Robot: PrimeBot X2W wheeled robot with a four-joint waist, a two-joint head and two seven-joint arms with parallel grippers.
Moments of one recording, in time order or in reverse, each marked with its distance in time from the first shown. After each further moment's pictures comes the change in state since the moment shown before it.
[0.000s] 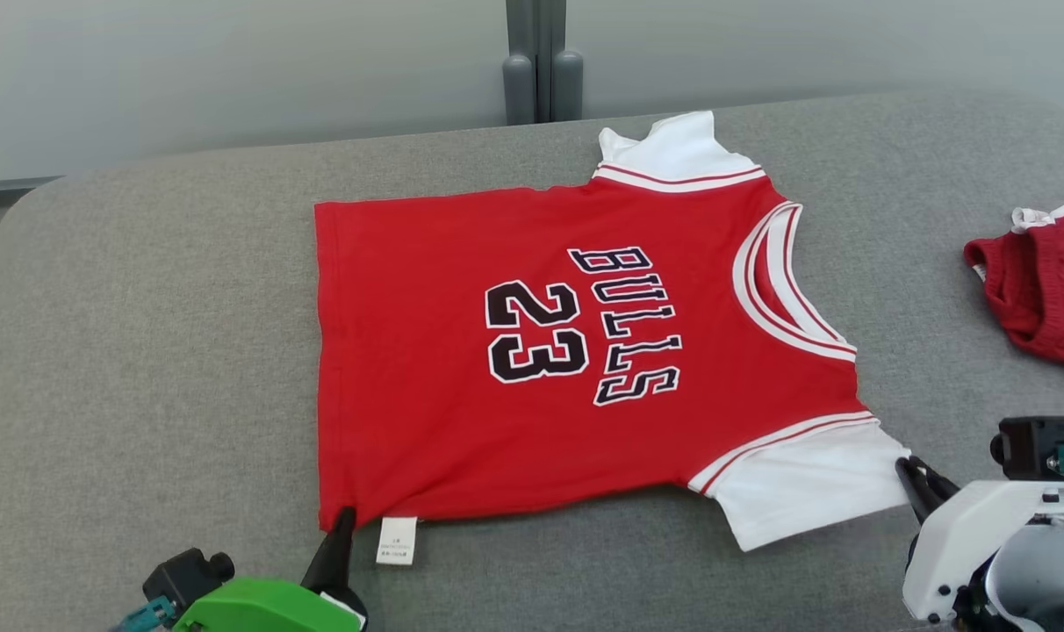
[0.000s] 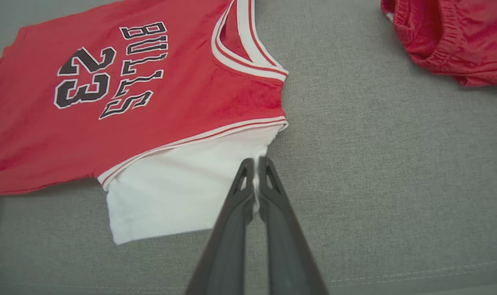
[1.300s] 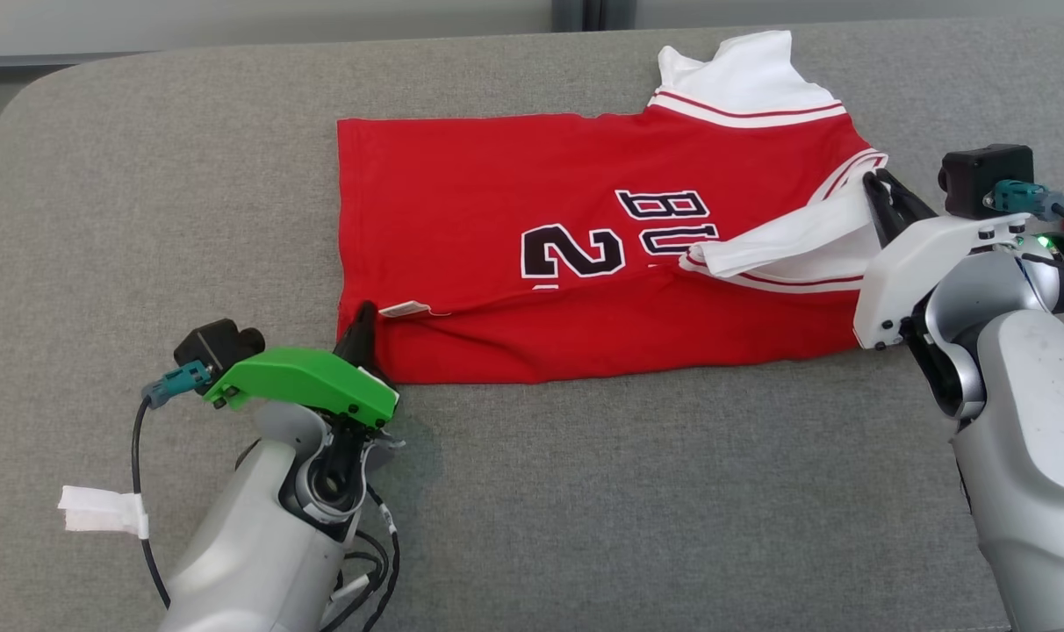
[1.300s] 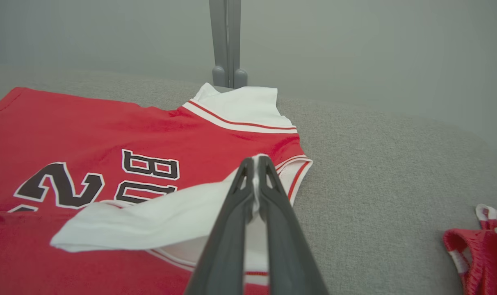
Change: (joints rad) left arm -0.525 -0.133 -0.024 0.385 0.047 0.016 0.026; right arm -0.680 -0.147 0.197 0.602 -0.093 0.000 -0.398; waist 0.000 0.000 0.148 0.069
